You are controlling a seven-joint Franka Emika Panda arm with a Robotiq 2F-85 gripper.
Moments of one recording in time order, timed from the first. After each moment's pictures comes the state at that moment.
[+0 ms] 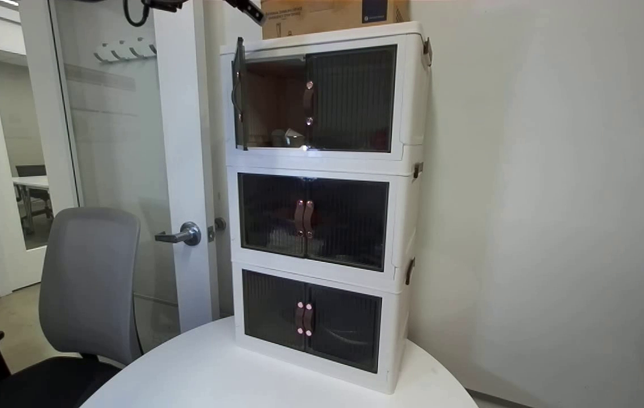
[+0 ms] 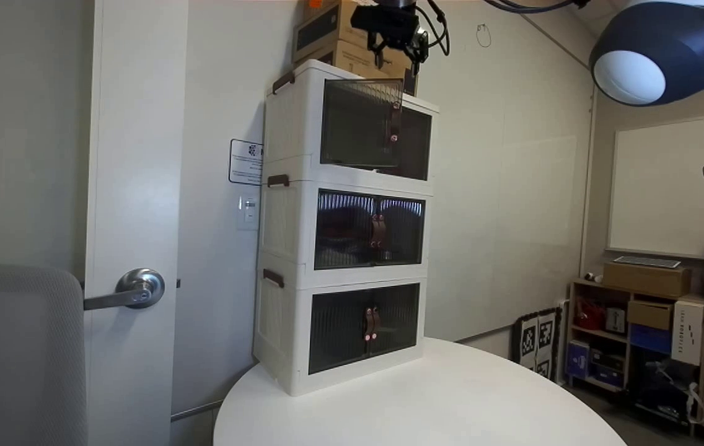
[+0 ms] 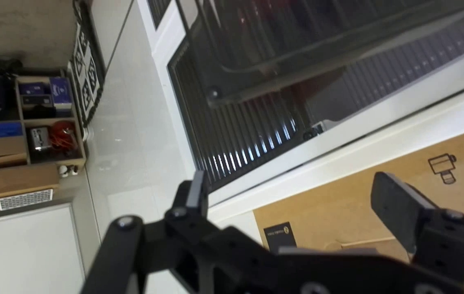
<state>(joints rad) -2.34 -0.86 1.62 -0.69 0.38 1.88 1.06</state>
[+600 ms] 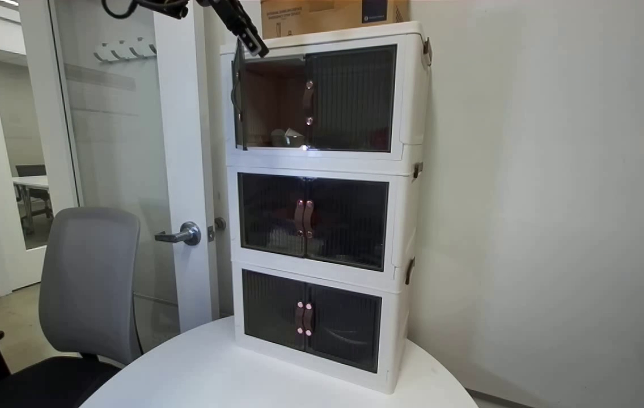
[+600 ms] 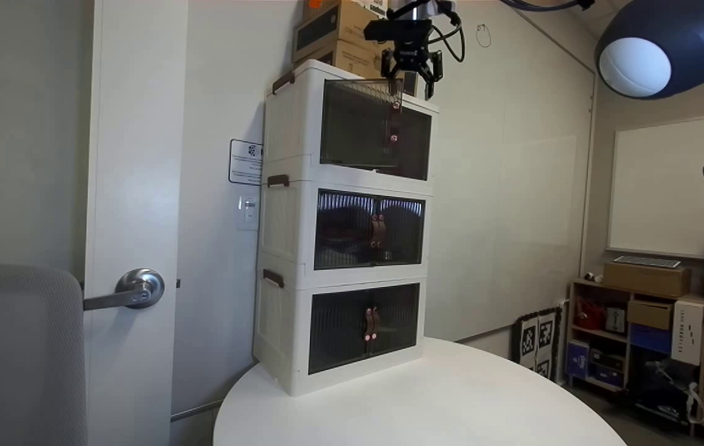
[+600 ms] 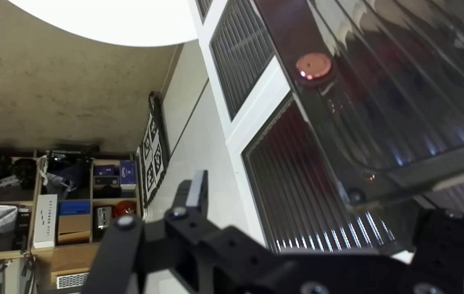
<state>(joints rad) -2.40 -0.80 1.74 -0.68 0.44 1.62 1.06</state>
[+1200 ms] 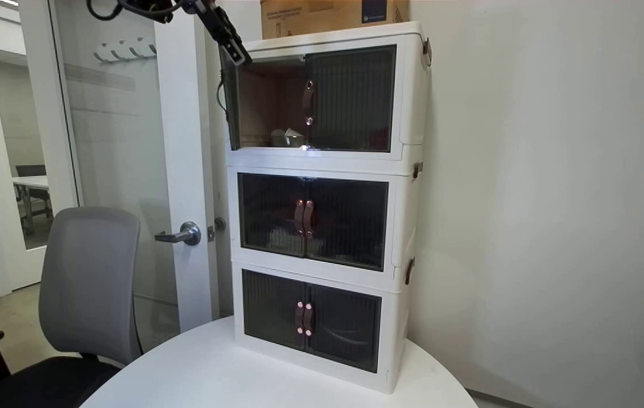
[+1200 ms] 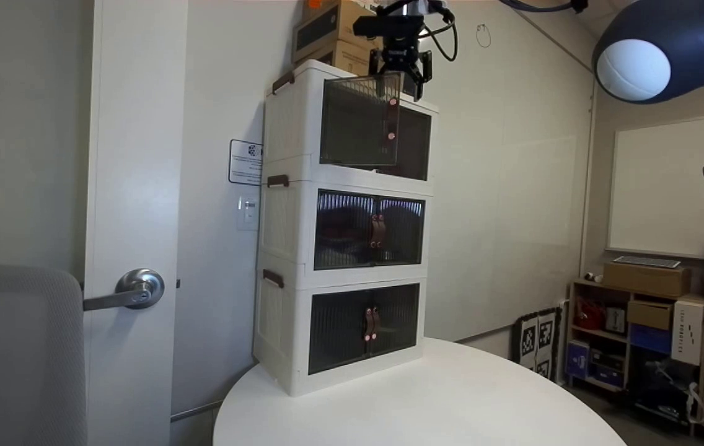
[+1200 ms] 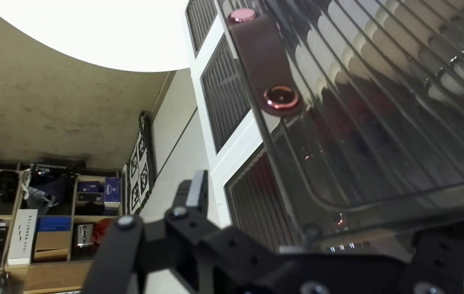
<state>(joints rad) -2.43 -0.80 1.82 -0.61 0.45 1.57 1.05</state>
